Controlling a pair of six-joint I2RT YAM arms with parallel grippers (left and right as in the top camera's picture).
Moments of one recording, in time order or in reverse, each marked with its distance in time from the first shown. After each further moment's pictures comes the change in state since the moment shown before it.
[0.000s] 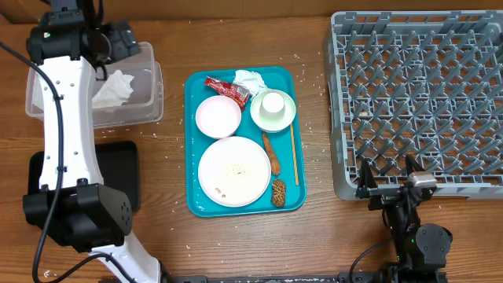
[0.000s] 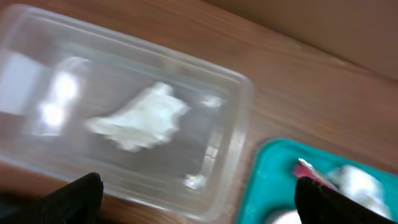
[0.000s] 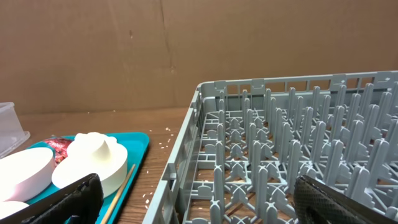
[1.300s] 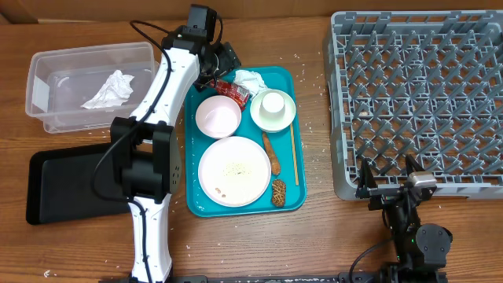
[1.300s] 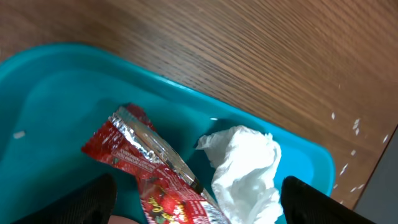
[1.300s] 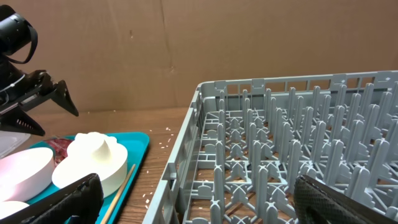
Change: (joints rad) left arm -0.348 0.394 -0.003 0.211 0.138 -0.505; right arm 0.000 0.000 0.000 0.000 0.000 -0.001
